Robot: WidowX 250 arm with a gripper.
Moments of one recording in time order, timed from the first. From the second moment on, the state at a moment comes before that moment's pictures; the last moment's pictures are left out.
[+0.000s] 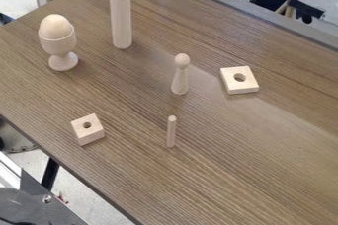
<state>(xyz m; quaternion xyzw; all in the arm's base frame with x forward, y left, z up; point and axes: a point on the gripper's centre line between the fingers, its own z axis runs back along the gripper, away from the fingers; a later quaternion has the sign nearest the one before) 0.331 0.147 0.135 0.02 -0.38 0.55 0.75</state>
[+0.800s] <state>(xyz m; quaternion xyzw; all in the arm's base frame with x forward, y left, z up) 0.329 0.148 0.133 0.03 -0.36 0.55 0.75</state>
